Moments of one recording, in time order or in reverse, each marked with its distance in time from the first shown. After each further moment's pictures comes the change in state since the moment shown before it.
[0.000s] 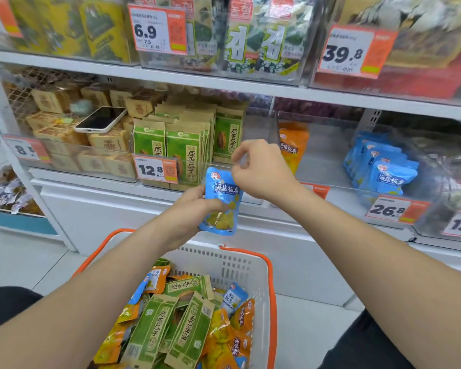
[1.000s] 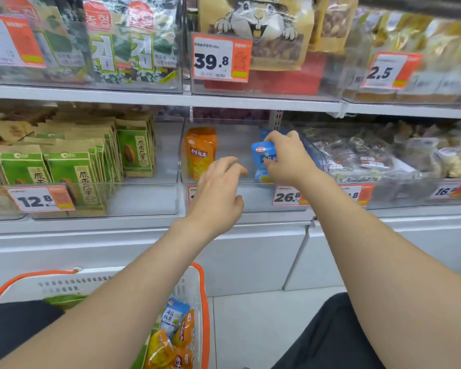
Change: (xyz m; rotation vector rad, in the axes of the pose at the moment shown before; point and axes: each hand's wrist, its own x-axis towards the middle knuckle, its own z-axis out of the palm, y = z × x) left_hand 0.060 0.027 0.199 1.044 0.098 0.826; right_hand -0.029 0.186 -0.137 -0.278 0.125 0.313
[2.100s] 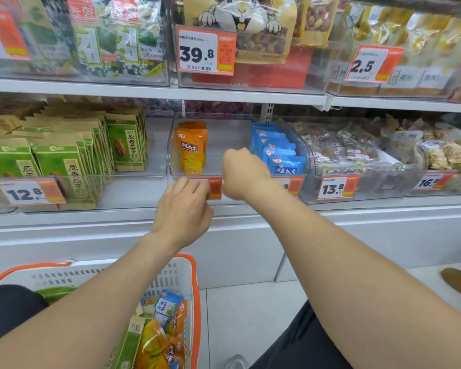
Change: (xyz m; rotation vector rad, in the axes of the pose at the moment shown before) left_hand -0.043 -0.040 0.010 0.377 0.087 0.110; right_hand -0.052 -0.070 0.012 -0.284 -0.171 -0.091
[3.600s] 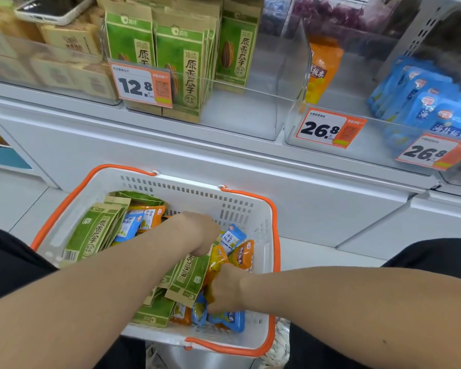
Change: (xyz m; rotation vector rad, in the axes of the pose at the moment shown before) left_hand -0.173 -0.099 0.017 0.189 -1.464 -0.089; right_hand -0.143 -0.162 0.298 -0.835 -0.789 -1.658
